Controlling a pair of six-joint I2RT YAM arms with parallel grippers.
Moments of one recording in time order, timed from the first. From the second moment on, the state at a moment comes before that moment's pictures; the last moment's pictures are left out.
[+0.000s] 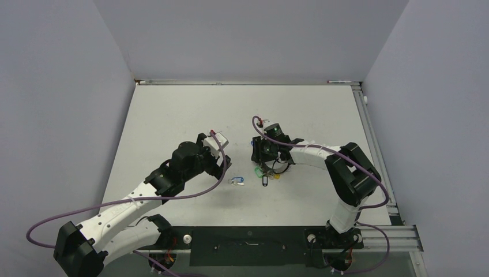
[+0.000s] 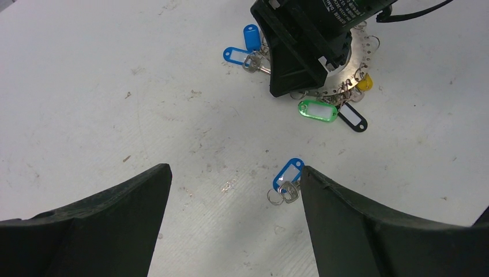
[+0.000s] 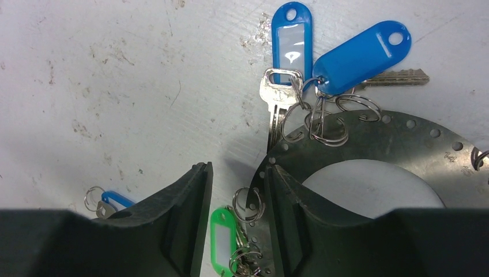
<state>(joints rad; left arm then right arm) -0.72 0.93 0.64 -0.12 0.02 0.06 0.61 1.75 0.95 -0.05 -0.15 0.36</state>
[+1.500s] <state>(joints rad) -0.88 1.41 0.95 -0.17 -0.11 -0.06 0.39 1.34 0.86 -0.26 0.19 0.47</state>
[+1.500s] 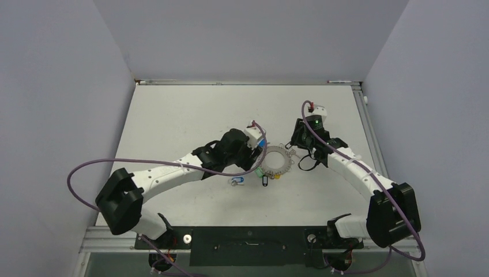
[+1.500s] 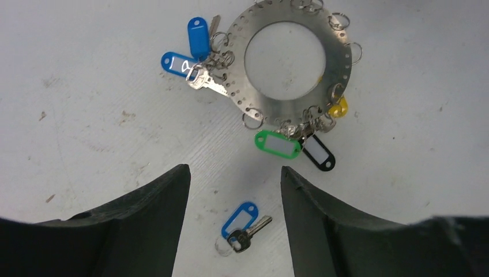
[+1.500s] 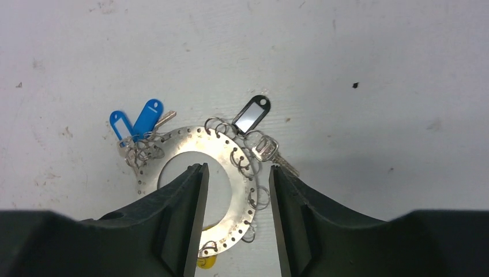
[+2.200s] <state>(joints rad) -0.95 1.88 1.31 -0.35 -0.10 -0.11 0.30 1.14 0.77 -0.36 0.12 0.44</state>
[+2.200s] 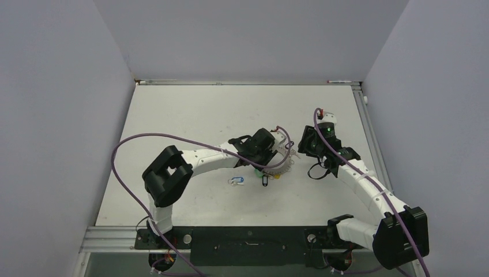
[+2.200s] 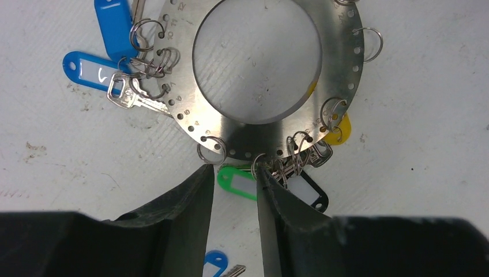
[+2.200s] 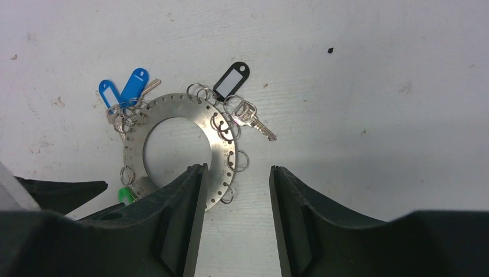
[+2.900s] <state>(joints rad) -0.95 1.98 1.34 -0.33 -0.12 -0.10 0.30 1.13 0.77 -0.37 0.07 0.43</state>
